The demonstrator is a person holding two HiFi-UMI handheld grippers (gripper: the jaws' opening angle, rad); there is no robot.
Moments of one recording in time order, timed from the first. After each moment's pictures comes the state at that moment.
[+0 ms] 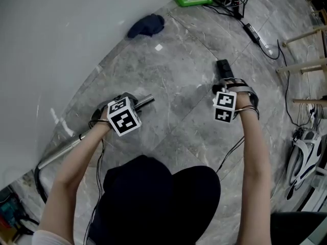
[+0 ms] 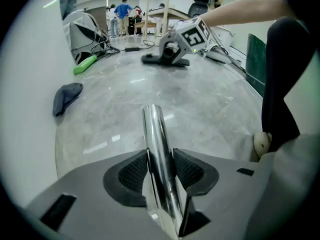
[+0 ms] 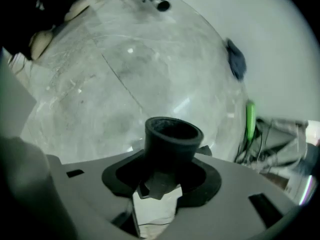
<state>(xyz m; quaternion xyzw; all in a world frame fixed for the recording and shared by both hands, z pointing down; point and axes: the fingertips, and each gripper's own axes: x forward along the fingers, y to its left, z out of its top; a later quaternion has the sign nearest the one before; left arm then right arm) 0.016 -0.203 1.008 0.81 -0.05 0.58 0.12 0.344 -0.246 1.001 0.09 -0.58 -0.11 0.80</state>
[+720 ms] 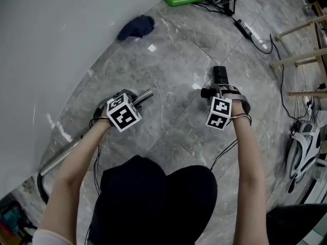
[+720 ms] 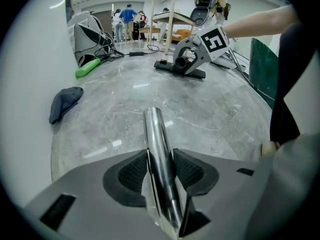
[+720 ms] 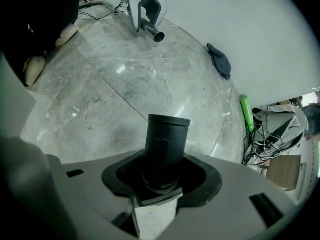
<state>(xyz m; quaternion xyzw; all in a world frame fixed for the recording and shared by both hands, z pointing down) 0.040 -0.223 1.016 0.82 -0.08 0.56 0.12 0.322 -0.220 0.999 0.17 -0.65 -0.05 0.74</state>
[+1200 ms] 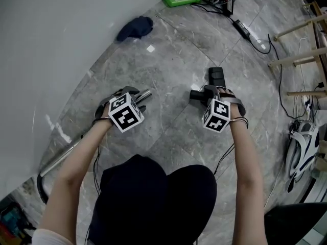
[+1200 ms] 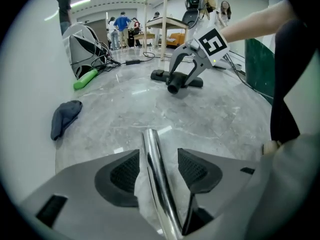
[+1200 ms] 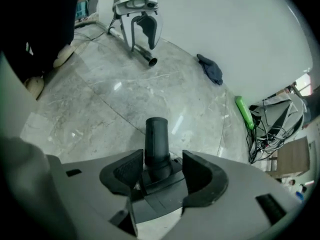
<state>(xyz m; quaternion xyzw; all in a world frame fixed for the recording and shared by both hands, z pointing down) 0.062 -0.231 1.002 0.84 -0.07 0.53 0.08 0.297 -0.216 0.996 0.20 -0.71 -0.02 0.68</state>
